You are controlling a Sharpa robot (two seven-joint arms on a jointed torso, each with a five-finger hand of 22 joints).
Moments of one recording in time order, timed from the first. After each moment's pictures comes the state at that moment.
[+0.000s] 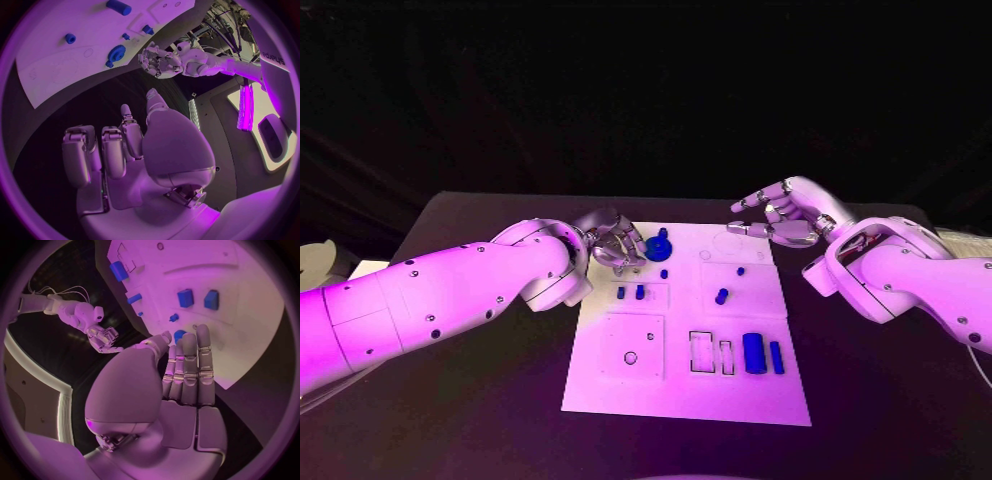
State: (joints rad) left arm 1.25 -0.67 -0.04 1.46 -0.98 -0.27 -0.24; left_hand 1.47 -0.19 0.44 0.15 0.11 0.78 0.16 0.40 0.55 0.91 0.08 0.56 0.52 1.14 0.01 0.82 0.76 0.17 1.08 0.11 0.62 0.64; right arm 1.20 -1.01 0.01 1.63 -1.04 -0.49 0.11; right_hand 1.32 -0.06 -0.05 0.23 0.20 1.03 0.13 0.07 0.07 1.45 0.05 1.28 1.31 1.46 -0.02 1.55 1.31 0.01 1.47 0.08 1.53 1.31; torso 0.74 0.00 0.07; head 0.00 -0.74
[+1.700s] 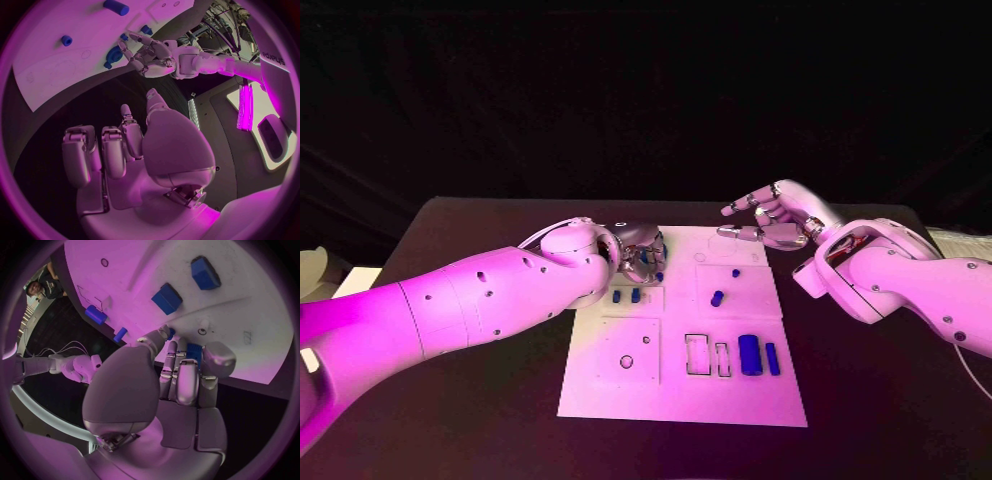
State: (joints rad) left arm 1.25 -0.47 -0.06 1.26 -1.45 -0.09 -0.16; left_hand 1.42 -0.20 0.41 0.09 0.11 1.04 0.13 0.13 0.18 1.11 0.08 0.20 0.10 1.46 -0.01 1.35 1.19 0.13 1.45 0.08 1.07 1.05; right arm 1.20 -1.00 0.01 1.63 -1.03 -0.49 0.11; right_hand 1.32 -0.06 -0.05 0.23 0.21 1.03 0.13 0.07 0.07 1.45 0.05 1.28 1.31 1.46 -0.02 1.55 1.31 0.01 1.47 0.08 1.53 1.31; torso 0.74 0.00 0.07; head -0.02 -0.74
